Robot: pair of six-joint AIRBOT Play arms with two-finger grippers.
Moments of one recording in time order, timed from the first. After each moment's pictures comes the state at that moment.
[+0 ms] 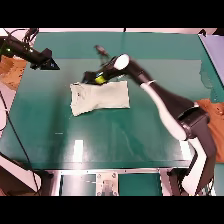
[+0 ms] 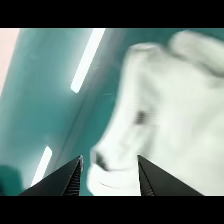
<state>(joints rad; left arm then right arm) 0.15 -1.85 2.06 0.93 -1.61 -1.41 0.50 -1.98 1.98 -0.84 1.03 1.57</state>
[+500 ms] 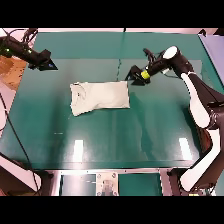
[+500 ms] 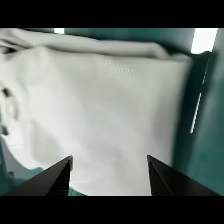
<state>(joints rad) 0.16 -1.84 2.06 0.97 -1.61 -1.38 0.10 -1.93 1.79 -0.87 1.32 1.60</state>
